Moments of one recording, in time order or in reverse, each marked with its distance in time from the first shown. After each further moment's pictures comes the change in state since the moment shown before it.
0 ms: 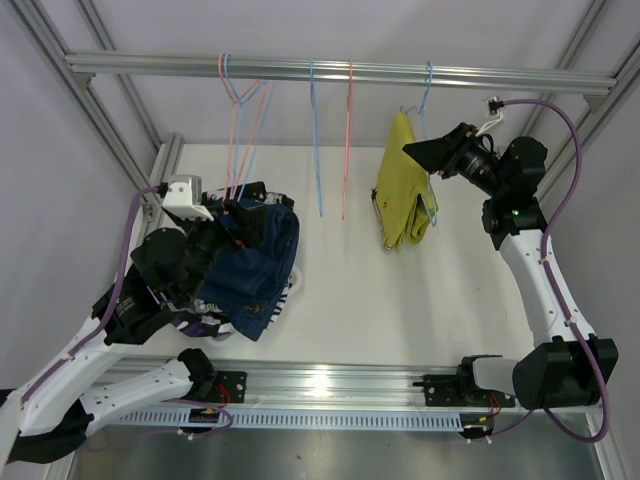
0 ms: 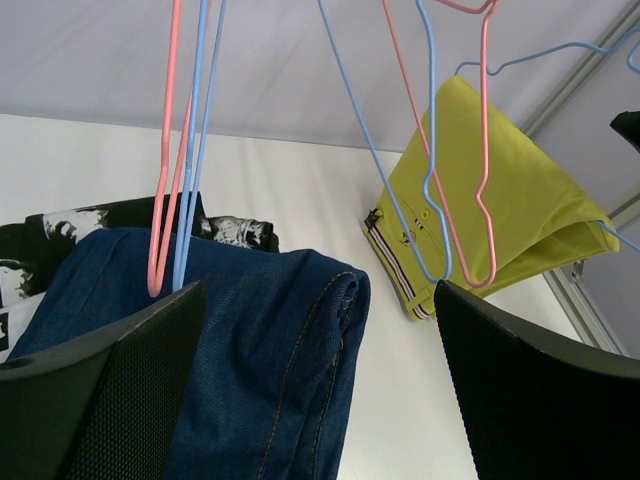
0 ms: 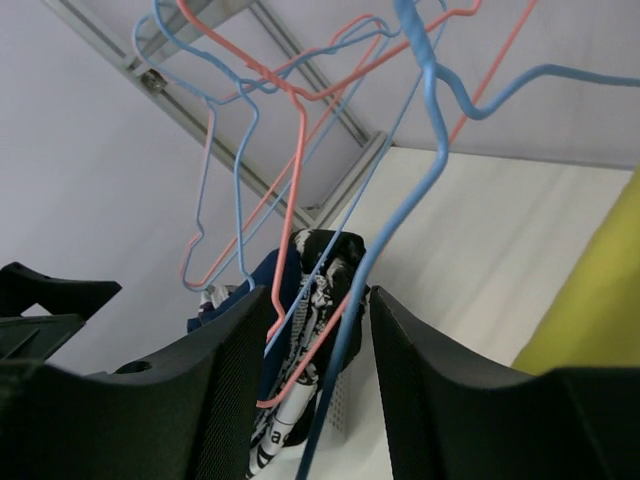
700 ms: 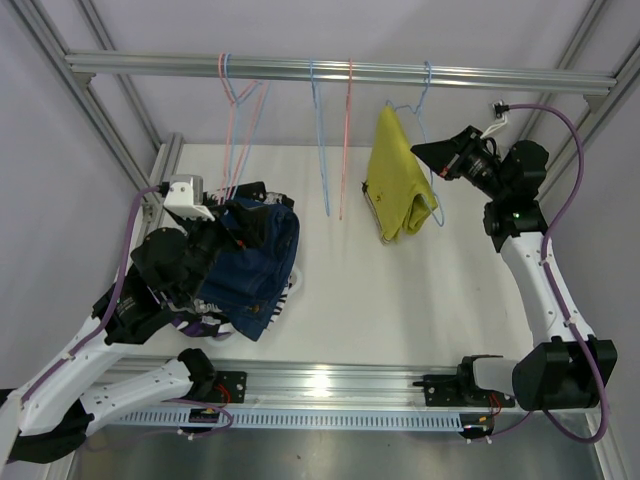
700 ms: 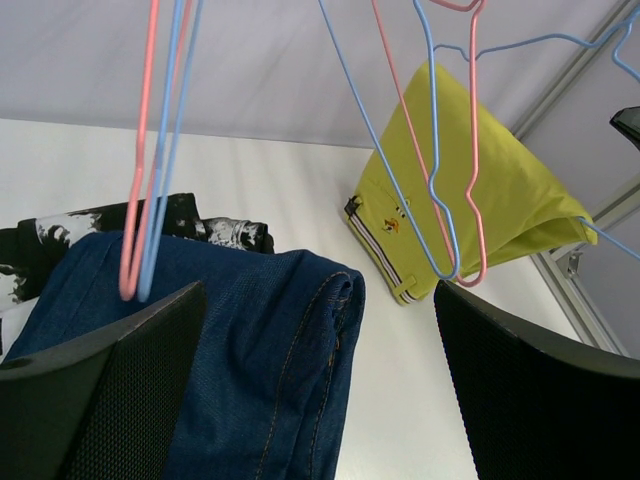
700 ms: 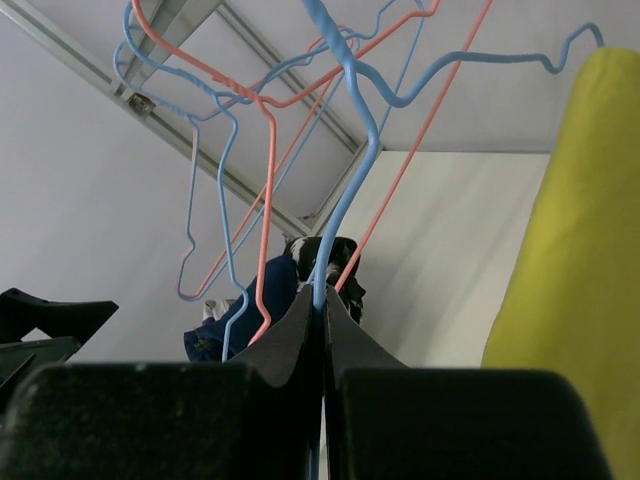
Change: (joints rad) left arm 0.000 0.002 0.000 0.005 0.020 0.007; right arm -0.017 -0.013 -0.031 0.025 0.019 0.058
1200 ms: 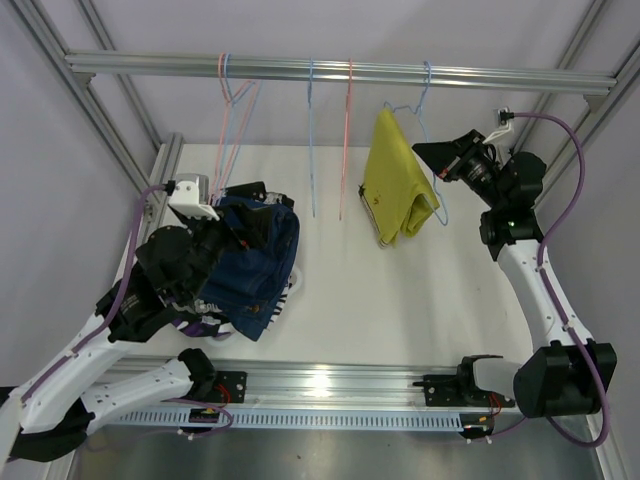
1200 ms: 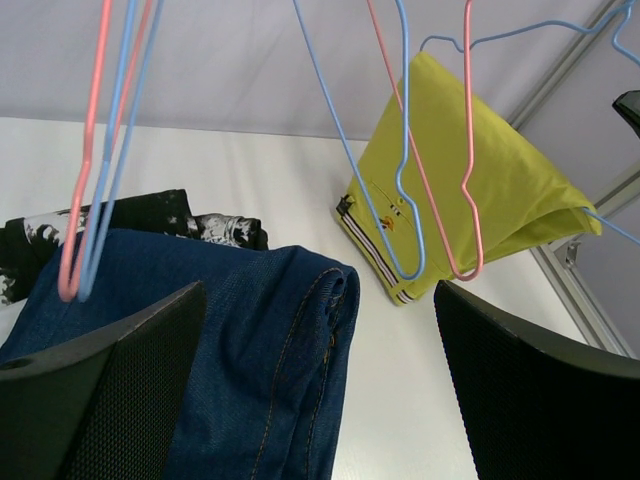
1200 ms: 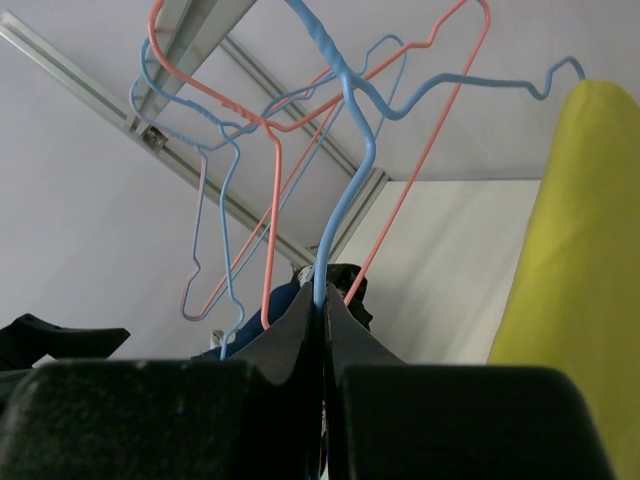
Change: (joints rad) left arm 0.000 0.011 0.000 0.002 0.021 0.001; right arm 0.011 -0.025 -0.087 0.140 0.074 0.072
